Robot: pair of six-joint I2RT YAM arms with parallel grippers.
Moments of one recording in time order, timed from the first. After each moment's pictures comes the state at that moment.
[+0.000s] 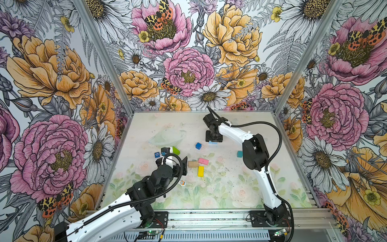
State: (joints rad) left arm -0.94 0.62 0.51 -0.28 -0.61 -0.47; right arm 0.54 2.37 2.05 -0.99 0.11 0.56
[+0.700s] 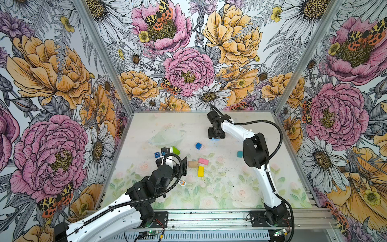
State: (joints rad) left arm -0.94 0.63 0.51 -0.29 -0.60 -0.47; right arm 0.47 2.42 2.13 -1.00 0.10 0.44
